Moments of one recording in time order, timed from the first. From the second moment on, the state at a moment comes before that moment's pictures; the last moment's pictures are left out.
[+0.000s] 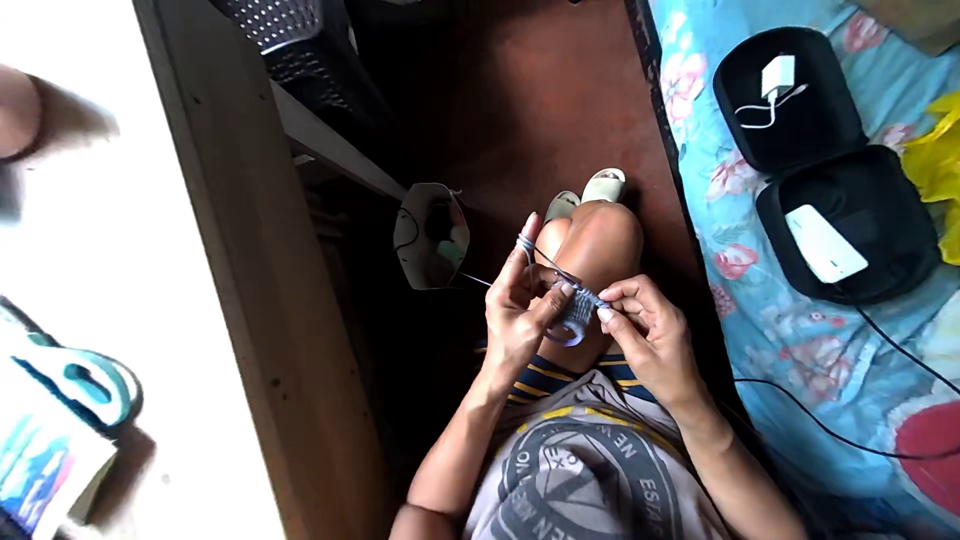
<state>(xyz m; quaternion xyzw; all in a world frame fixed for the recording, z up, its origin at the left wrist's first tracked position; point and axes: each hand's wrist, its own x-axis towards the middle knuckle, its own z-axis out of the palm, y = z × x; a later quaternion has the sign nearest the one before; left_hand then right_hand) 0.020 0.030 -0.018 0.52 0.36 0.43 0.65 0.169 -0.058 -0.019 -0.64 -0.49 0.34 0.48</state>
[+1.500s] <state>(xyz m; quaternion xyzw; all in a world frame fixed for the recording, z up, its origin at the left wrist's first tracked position) 0.006 0.033 -0.017 0.54 0.29 0.47 0.64 0.160 -0.061 -0.023 -0.63 -0.55 0.17 0.52</state>
